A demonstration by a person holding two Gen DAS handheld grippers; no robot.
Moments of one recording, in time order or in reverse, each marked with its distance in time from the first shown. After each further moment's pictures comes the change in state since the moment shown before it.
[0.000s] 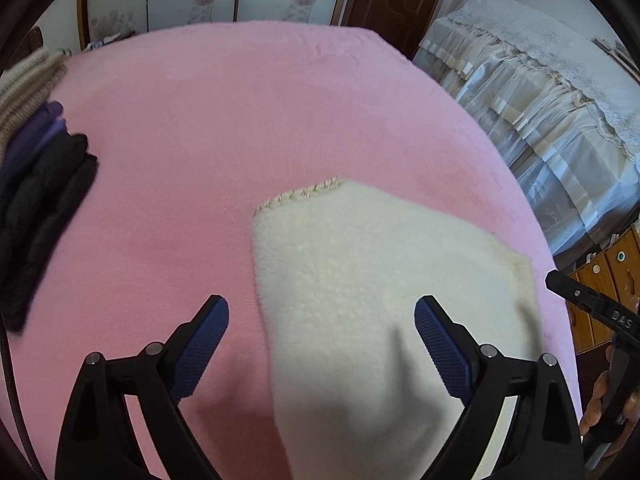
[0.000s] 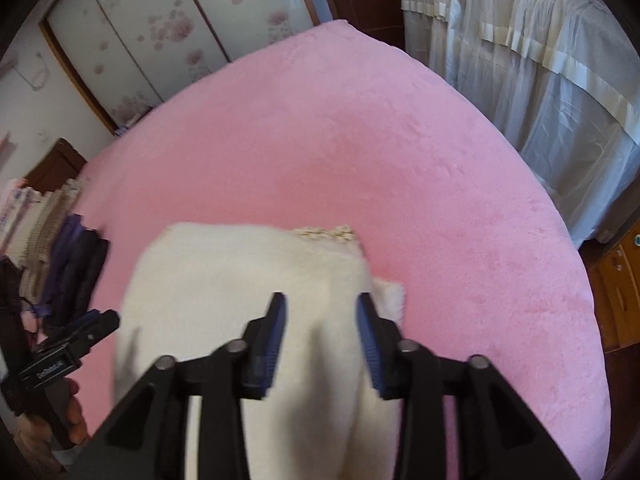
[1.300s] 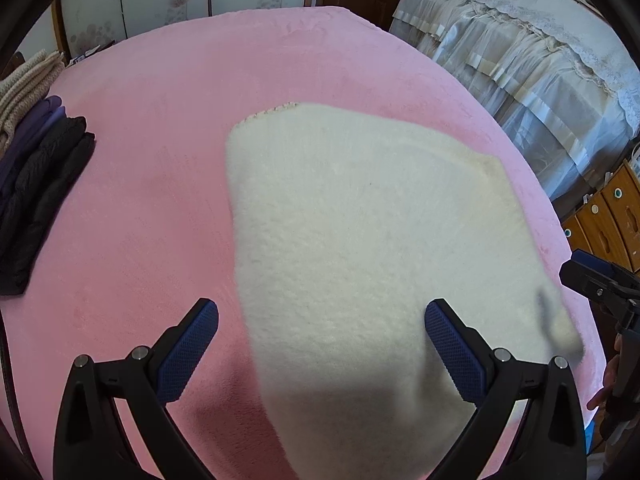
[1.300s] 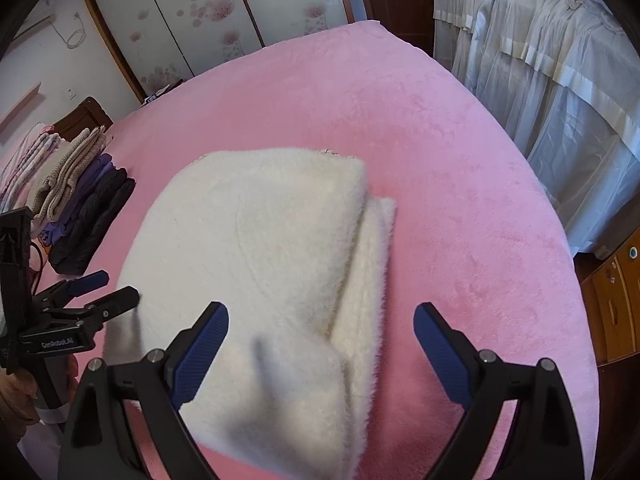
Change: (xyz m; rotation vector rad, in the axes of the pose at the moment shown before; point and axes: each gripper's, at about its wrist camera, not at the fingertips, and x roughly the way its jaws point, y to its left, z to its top) left arm -0.014 -0.027 -0.081 0.105 0.079 0.013; right arm -0.037 -0.004 -0.077 -0.134 0.023 0.008
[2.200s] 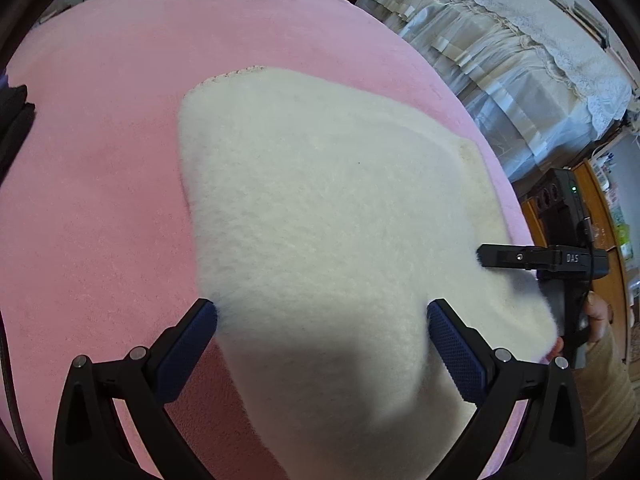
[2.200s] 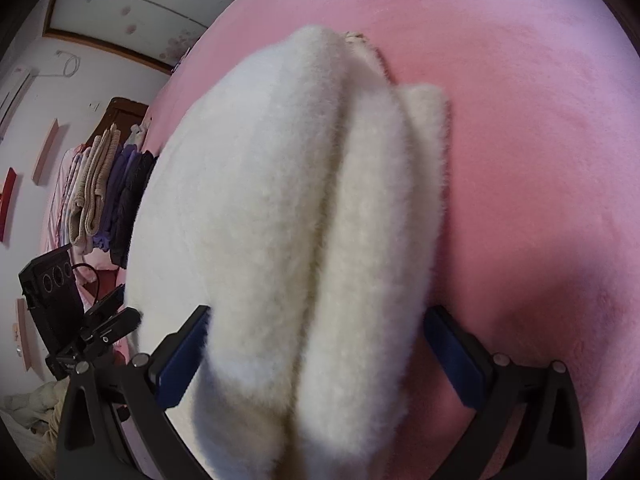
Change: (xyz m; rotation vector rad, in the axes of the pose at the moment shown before) left arm 0.034 0.028 0.003 -0.007 0.119 -0.243; right arm 0.113 -0.050 0.014 0.180 0.360 0.385
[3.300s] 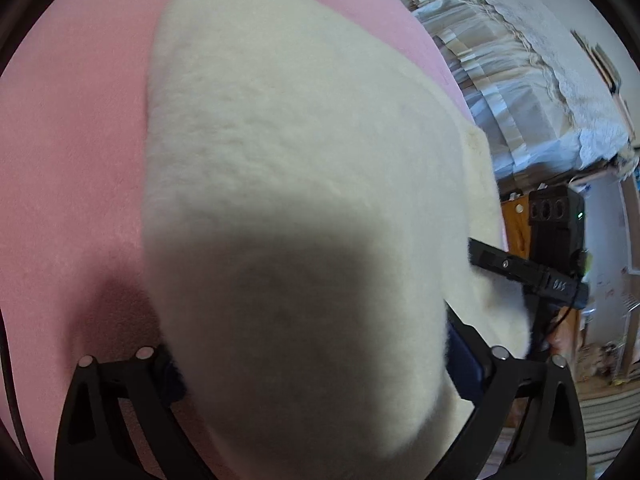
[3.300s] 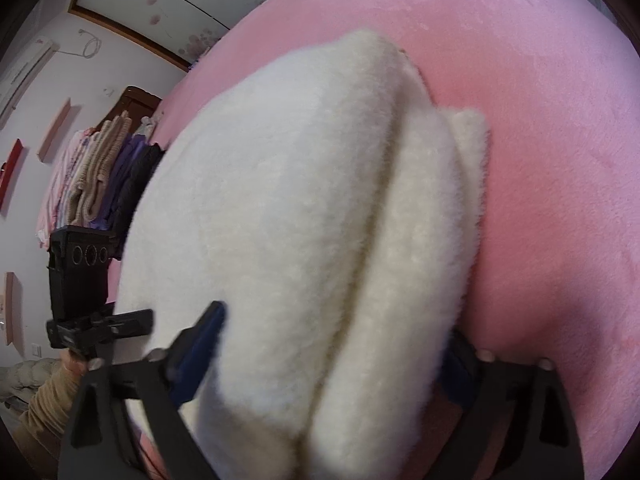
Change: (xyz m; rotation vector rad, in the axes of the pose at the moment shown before) left arm 0.049 0.013 -0.011 -0.136 0.124 -0.158; right arm 0.008 0.018 -0.002 -0.089 -0.070 -0.007
